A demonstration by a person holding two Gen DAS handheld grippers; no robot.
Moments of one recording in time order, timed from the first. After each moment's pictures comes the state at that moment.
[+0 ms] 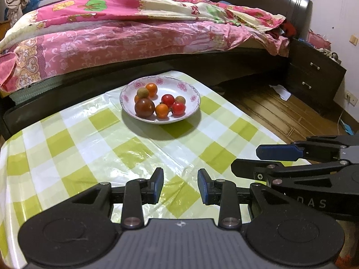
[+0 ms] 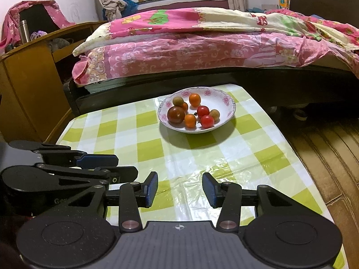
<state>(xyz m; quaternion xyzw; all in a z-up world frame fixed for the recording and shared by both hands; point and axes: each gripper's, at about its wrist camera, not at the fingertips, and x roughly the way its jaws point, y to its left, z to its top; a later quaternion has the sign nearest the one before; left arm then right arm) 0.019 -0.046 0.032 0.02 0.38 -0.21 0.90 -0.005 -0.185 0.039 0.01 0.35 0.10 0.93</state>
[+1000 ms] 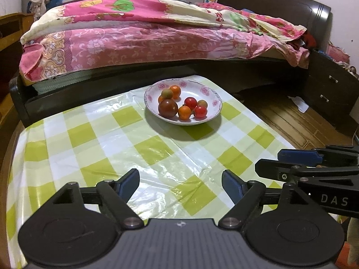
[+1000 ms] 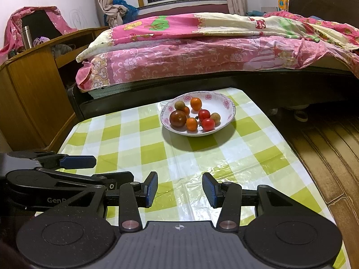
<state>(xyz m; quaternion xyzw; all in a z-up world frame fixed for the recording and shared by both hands) 0.011 -0.033 0.033 0.00 0.37 -0.15 0.92 -0.014 -0.188 0.043 0.02 0.34 0.11 0.93</state>
